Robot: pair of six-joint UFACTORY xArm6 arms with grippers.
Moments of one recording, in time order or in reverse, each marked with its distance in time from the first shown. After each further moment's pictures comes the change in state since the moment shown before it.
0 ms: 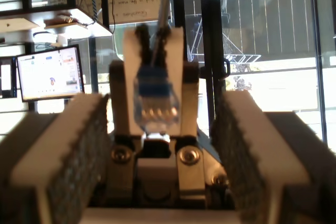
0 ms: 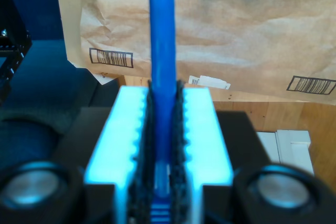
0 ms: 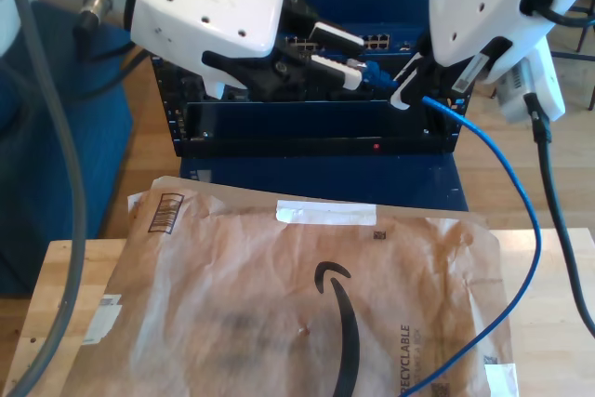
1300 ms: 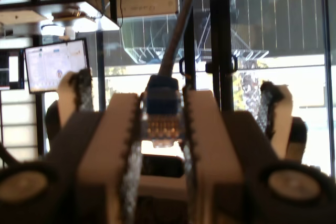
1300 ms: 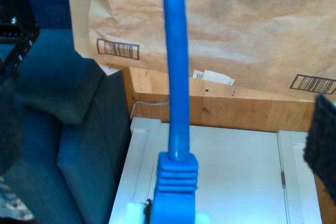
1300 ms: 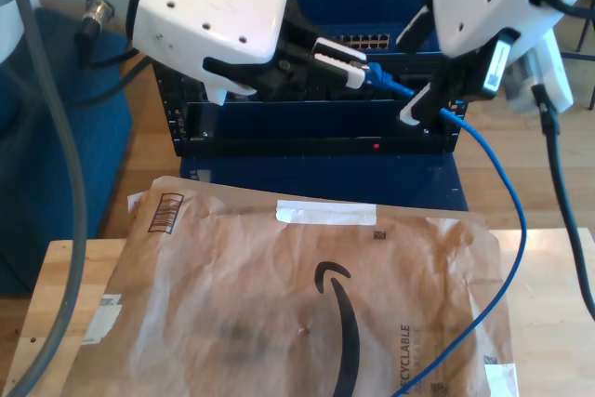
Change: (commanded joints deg) left arm 0.2 0.0 0.0 -2.5 1.9 -0.2; right arm -0.1 -1.8 -2.4 -0.1 0.0 -2.5
